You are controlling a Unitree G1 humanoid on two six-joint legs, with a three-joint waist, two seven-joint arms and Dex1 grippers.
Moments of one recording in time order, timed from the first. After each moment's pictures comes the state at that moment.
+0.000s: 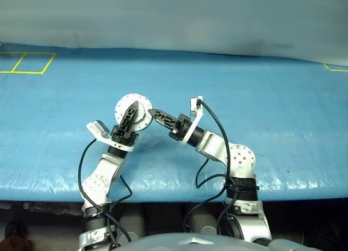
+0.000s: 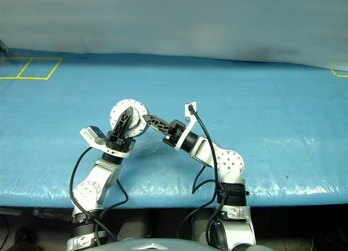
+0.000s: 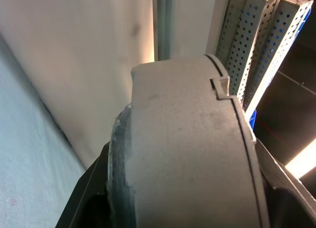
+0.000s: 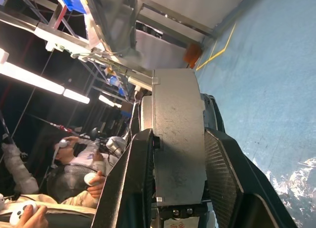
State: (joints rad) left arm -0.10 -0.06 0.31 -0.03 -1.28 0.62 -0.61; right arm -0.38 0.11 -0.13 -0.07 1.13 1.05 0.29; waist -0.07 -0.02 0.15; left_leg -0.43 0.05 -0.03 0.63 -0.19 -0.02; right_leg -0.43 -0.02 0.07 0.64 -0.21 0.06
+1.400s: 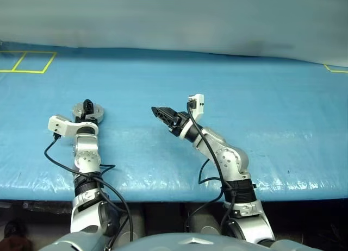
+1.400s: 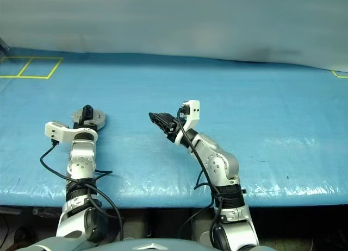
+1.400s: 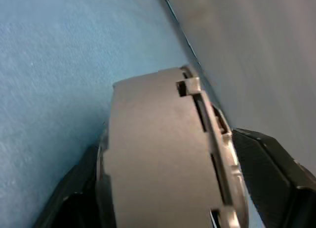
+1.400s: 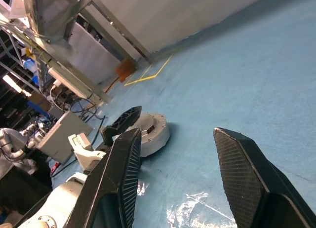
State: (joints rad) left arm -0.44 0.07 0.60 0.39 -0.82 0.07 0.04; right arm -0.37 0.06 0.03 -0.08 0.69 0.70 0.35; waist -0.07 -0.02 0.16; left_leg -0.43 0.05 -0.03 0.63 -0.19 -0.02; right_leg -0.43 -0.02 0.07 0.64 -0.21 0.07
